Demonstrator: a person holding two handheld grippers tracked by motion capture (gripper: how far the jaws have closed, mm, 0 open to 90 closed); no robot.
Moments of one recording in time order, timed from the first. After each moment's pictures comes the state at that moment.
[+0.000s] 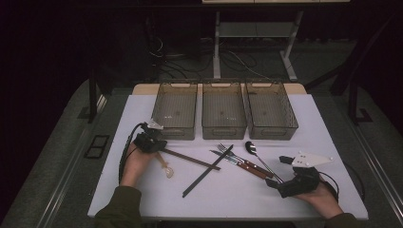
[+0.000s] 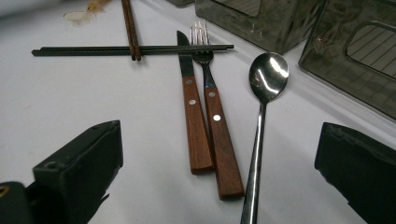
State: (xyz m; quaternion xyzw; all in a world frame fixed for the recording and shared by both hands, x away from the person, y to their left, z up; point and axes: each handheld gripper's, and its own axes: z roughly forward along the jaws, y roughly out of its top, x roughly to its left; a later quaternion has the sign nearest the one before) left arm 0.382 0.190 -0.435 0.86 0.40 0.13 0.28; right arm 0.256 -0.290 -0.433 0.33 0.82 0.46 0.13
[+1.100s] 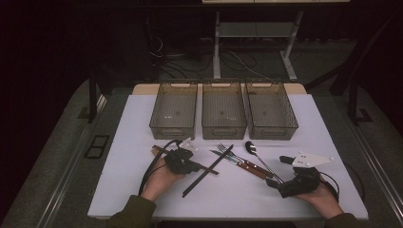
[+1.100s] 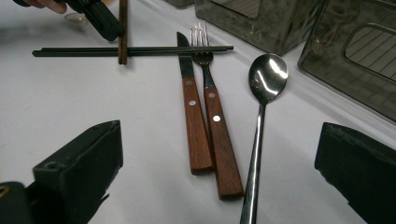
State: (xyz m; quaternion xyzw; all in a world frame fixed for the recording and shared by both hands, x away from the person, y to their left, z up) left arm 0.325 0.092 -0.435 0.91 0.26 0.01 0.32; right arm 0.255 -0.291 -0.432 0.33 0.81 0.46 0.14
